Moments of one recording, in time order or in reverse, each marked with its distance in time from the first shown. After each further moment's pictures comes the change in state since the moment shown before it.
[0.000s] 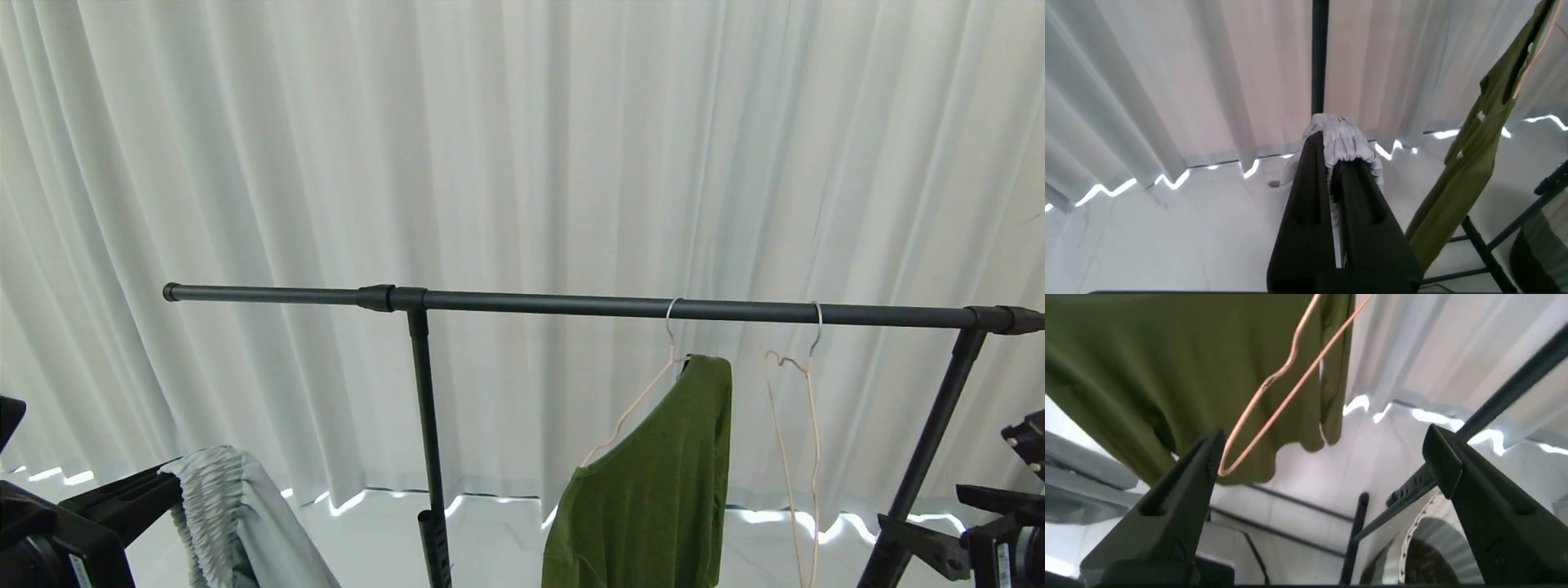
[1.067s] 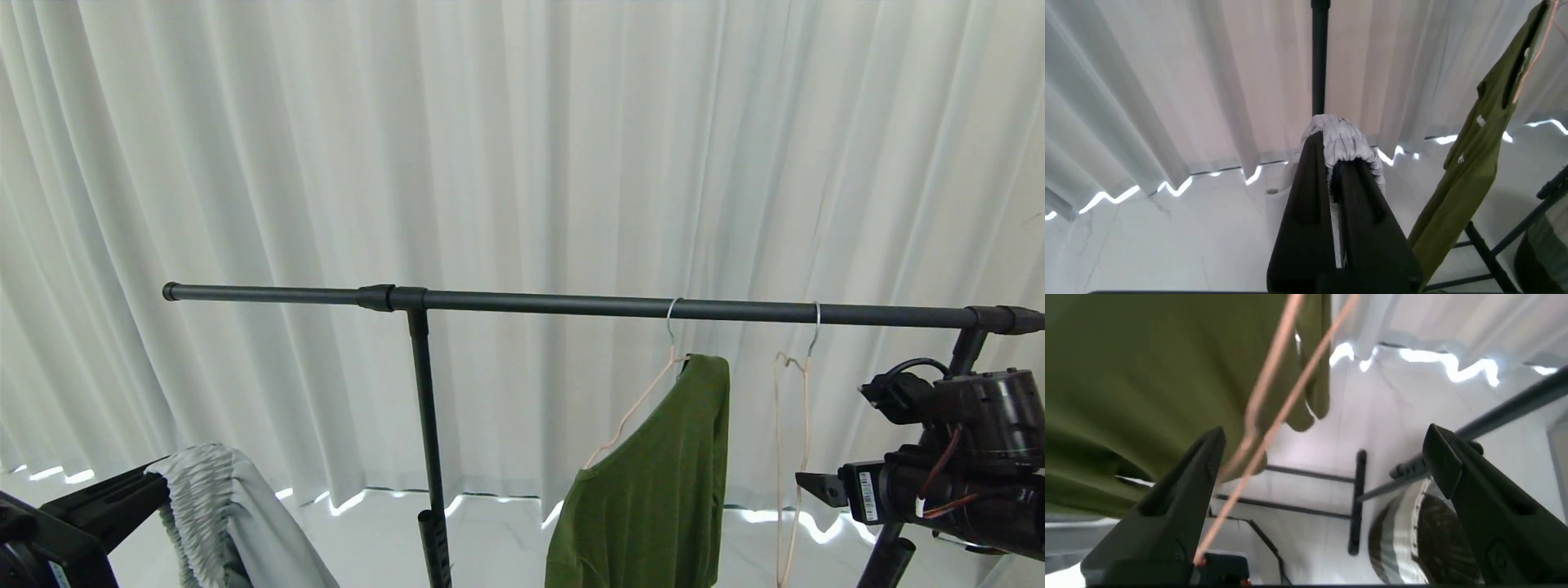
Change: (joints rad) left arm 0.001 -0.035 0.001 0.000 -0.001 0.000; right arm 0.192 0.412 -0.190 -0.061 -0.274 0.227
